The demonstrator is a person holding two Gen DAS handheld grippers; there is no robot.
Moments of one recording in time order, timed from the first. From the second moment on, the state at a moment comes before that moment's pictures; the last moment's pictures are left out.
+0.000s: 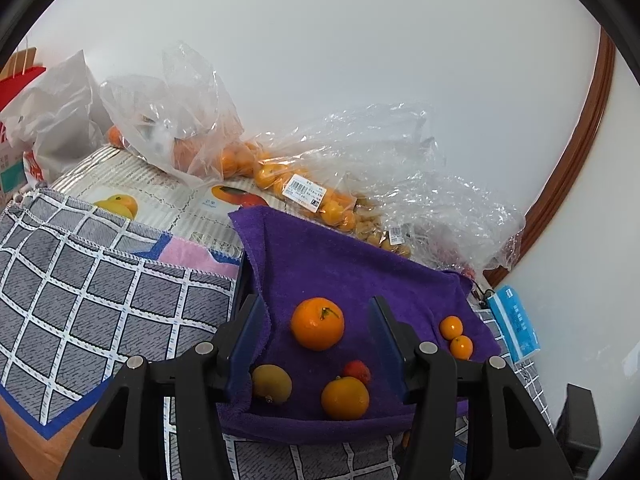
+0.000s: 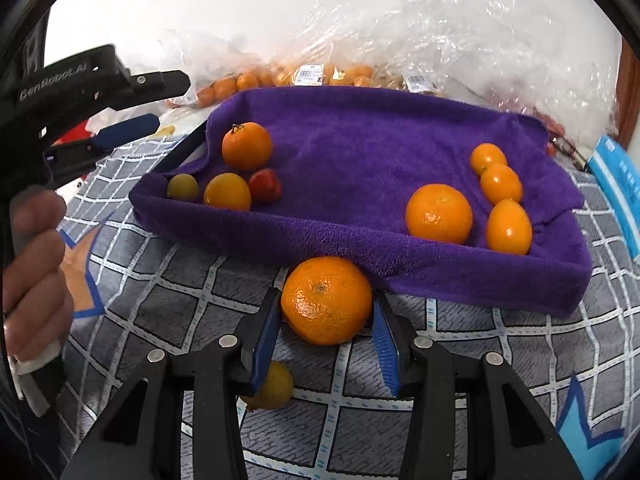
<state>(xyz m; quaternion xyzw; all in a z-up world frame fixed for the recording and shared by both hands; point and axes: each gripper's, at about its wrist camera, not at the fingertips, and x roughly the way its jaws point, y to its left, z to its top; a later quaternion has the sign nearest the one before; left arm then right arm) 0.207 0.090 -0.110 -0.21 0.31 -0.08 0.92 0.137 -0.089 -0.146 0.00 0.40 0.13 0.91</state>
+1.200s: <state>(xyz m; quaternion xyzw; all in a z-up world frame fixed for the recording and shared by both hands) 0.158 -0.034 -0.118 0.01 0.39 -0.32 0.86 0.105 -0.253 -0.138 0.14 0.32 -0.01 0.94</state>
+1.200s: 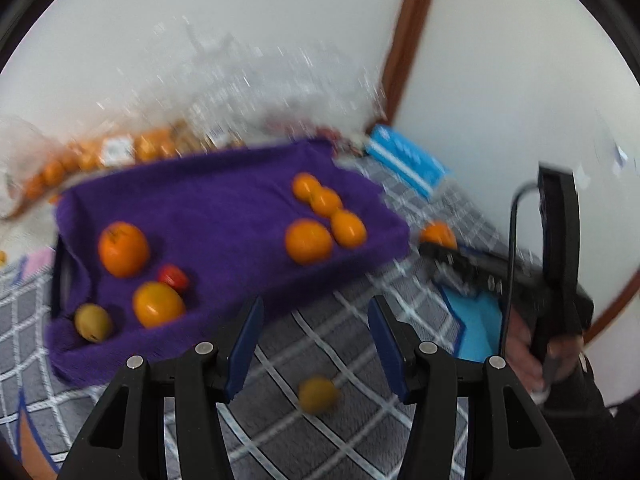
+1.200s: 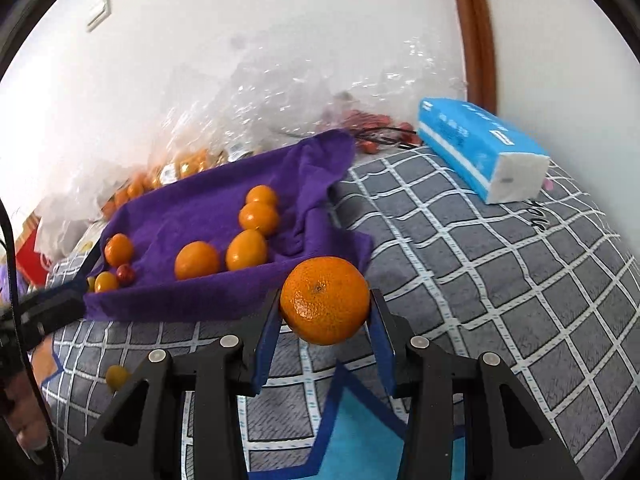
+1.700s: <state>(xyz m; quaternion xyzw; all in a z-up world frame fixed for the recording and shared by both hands) 0.153 -0.049 -0.151 0.13 0.46 -0.34 0.81 0.106 -0.253 -0.138 0.14 0.32 -0.01 0.94</state>
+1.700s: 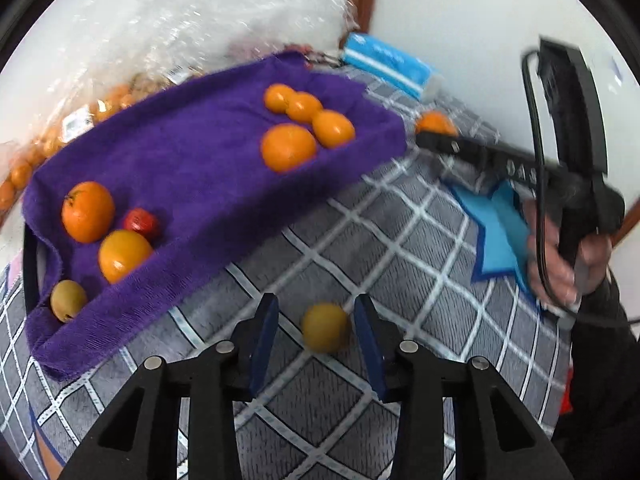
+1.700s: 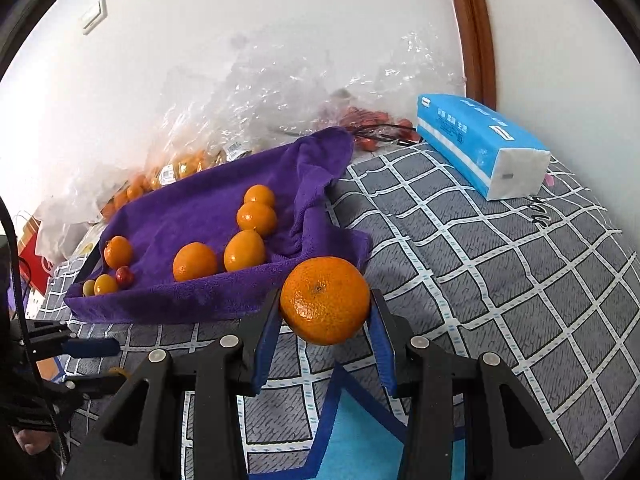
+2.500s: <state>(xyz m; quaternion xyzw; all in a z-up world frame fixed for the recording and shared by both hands) 0.173 0.011 -0.104 -0.07 0.36 -0.27 0.89 0.102 -0.249 -0.135 0.13 0.31 0.00 0.94</state>
